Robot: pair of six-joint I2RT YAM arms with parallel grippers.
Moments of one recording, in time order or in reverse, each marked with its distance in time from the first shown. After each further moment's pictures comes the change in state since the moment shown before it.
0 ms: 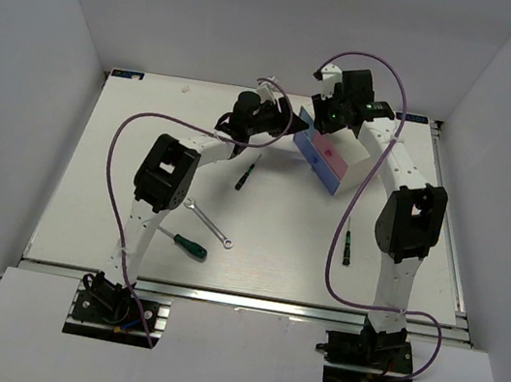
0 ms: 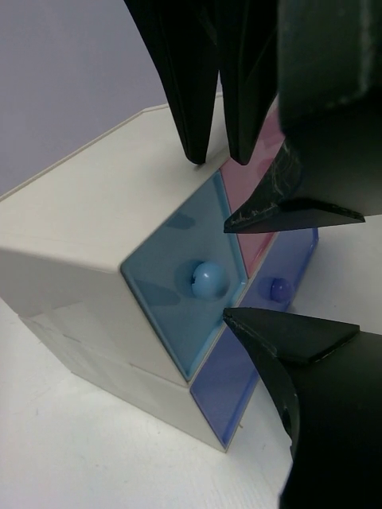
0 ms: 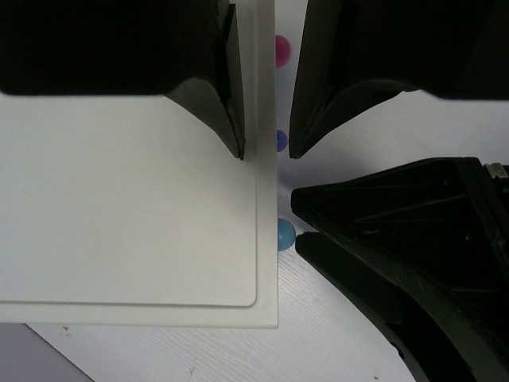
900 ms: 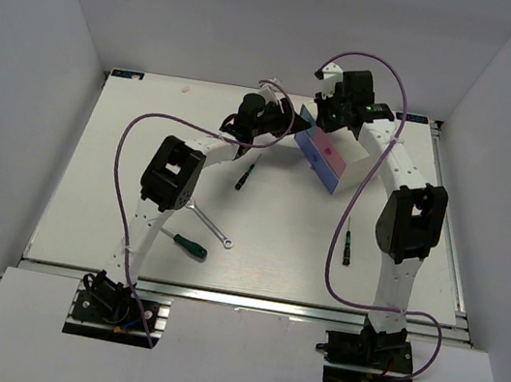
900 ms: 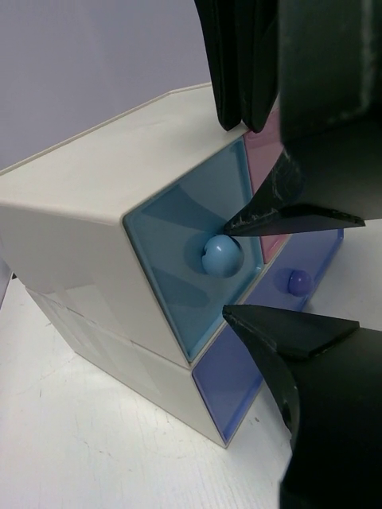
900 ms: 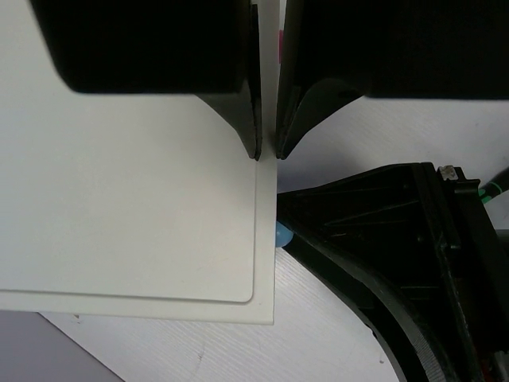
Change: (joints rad) left arm -0.015 0.080 0.086 -0.018 -0.060 -0.048; right arm 0.000 -0.003 -0.032 0.060 0.005 0.005
